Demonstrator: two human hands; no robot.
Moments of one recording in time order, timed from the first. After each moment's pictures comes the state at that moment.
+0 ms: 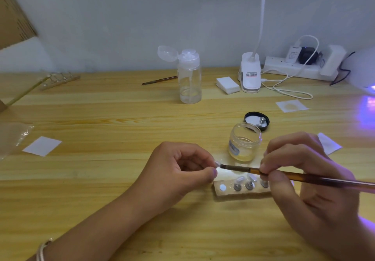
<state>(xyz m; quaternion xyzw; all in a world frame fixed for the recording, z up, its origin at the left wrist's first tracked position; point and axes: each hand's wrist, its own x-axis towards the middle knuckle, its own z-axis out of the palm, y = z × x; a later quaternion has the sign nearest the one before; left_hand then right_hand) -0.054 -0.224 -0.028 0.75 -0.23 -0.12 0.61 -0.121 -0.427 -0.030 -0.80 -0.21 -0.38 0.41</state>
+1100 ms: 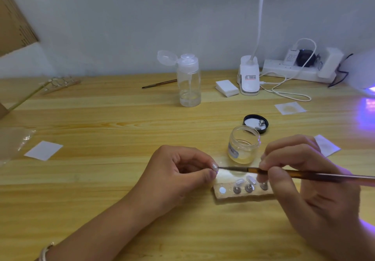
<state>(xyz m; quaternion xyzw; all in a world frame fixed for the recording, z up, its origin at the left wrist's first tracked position) -0.052 -0.222 -0.029 0.75 -0.23 -0.12 0.61 -0.119 -0.430 -0.034 -0.79 -0.21 -0.38 0.44</state>
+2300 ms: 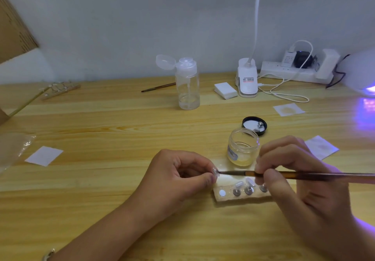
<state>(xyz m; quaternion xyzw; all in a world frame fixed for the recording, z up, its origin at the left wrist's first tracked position) -0.054 -0.224 -0.026 0.76 -0.23 -0.12 0.60 -0.118 -0.429 -0.032 -0.79 -0.20 -0.35 0.46</state>
